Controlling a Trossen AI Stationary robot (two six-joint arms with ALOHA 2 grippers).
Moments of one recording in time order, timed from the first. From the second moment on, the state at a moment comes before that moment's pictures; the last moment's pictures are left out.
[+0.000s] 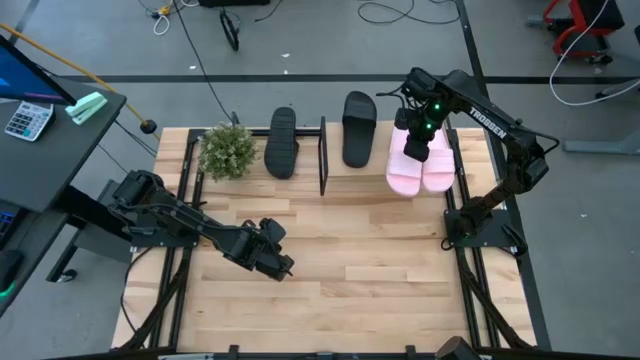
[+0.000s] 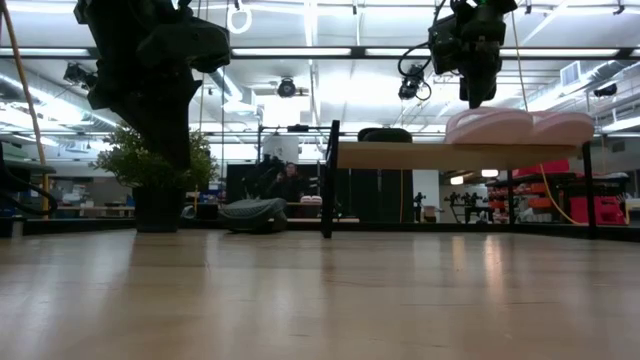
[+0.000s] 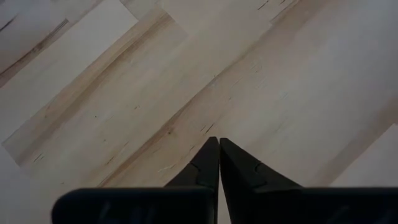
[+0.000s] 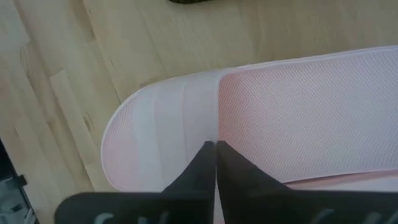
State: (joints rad) left arm -0.44 1.65 1.12 -0.84 -0.45 -1.23; right arm -0.86 1.55 1.60 -1.57 -0.30 -0.44
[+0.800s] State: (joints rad) left arm -0.44 1.65 1.12 -0.84 -0.45 -1.23; right arm -0.86 1.55 1.64 -1.56 -0.26 -0.44
